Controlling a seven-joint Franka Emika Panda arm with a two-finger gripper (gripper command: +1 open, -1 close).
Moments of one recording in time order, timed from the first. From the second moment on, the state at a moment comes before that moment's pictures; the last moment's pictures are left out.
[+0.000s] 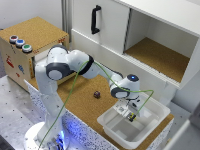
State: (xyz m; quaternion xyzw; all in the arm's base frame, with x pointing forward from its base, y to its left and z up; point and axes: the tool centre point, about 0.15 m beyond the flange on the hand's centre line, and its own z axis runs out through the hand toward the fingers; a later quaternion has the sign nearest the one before) arm 0.323 -0.395 0.219 0.99 -0.10 0.01 0.05
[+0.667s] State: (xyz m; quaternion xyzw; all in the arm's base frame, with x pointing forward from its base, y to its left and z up) arm 0.317 -0.387 0.264 0.99 -0.13 0.05 0.03
